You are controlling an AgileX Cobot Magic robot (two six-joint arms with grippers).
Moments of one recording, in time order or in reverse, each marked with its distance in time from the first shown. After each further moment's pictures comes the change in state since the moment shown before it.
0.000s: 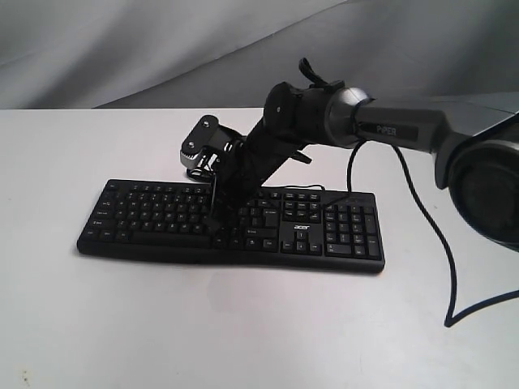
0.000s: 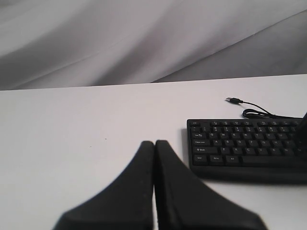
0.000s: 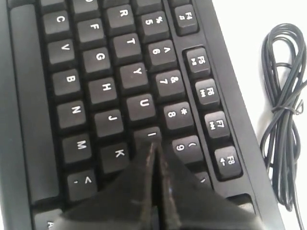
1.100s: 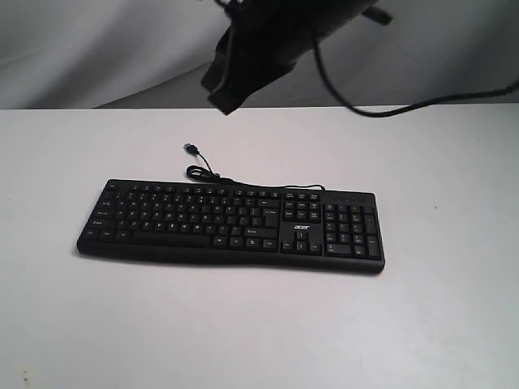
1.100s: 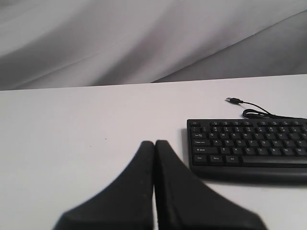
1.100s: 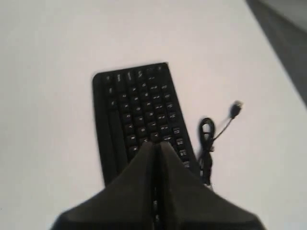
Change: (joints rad) left arm 0.000 0.000 0.000 0.000 0.000 0.000; right arm 0.000 -0.593 0.132 -0.054 0.149 0.139
